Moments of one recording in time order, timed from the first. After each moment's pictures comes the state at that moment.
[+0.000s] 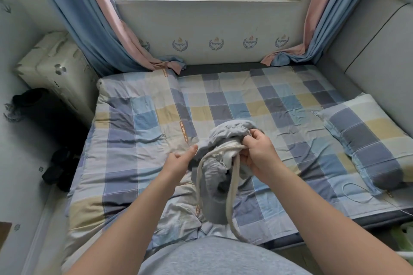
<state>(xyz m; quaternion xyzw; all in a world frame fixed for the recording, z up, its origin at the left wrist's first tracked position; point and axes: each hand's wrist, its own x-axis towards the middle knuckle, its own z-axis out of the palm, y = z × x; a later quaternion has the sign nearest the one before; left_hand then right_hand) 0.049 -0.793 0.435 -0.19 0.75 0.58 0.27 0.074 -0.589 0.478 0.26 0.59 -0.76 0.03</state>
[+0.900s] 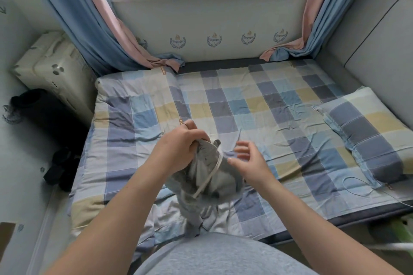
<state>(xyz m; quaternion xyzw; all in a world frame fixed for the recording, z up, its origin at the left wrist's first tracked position) 0.036 -0.798 0.491 0.30 0.92 0.26 0.01 0.113 -0.589 0.444 0.19 0.78 -0.59 0.06</state>
